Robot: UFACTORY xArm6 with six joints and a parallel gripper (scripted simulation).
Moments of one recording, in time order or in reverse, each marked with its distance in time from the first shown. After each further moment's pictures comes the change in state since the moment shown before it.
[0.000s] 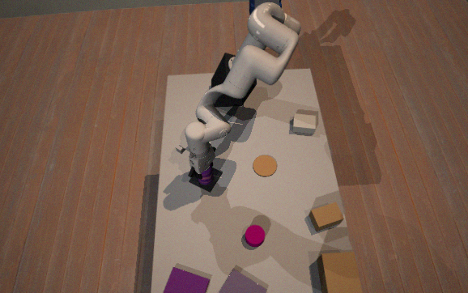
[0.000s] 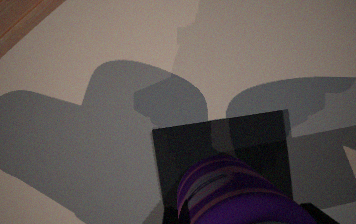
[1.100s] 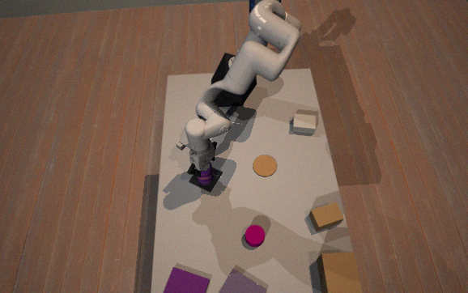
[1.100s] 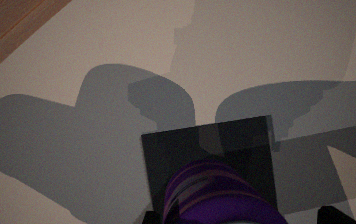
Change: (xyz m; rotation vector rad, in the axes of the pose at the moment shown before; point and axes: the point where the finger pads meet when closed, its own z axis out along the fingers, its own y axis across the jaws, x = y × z) arm 0.004 0.009 -0.011 -0.011 0.009 0.004
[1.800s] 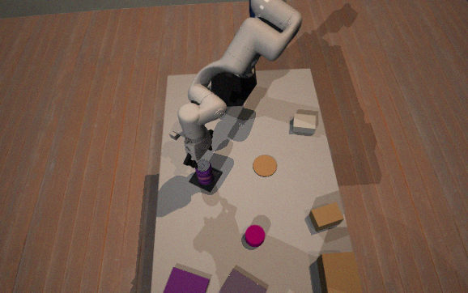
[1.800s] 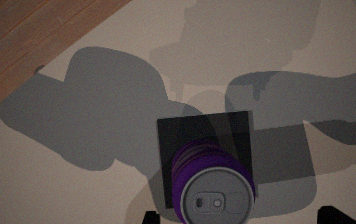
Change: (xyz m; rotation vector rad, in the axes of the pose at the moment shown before) arm -0.002 -0.006 -0.088 -0.015 -0.023 -0.059
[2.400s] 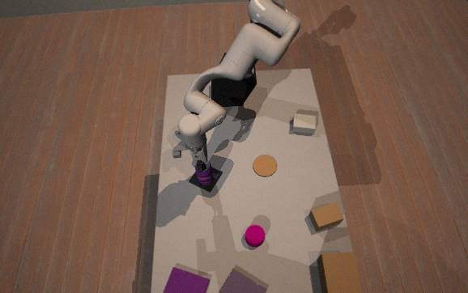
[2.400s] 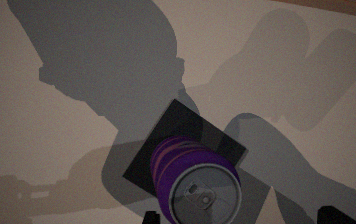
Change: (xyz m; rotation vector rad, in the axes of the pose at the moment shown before) arm 0.000 -0.001 0.000 -0.150 0.053 -0.686
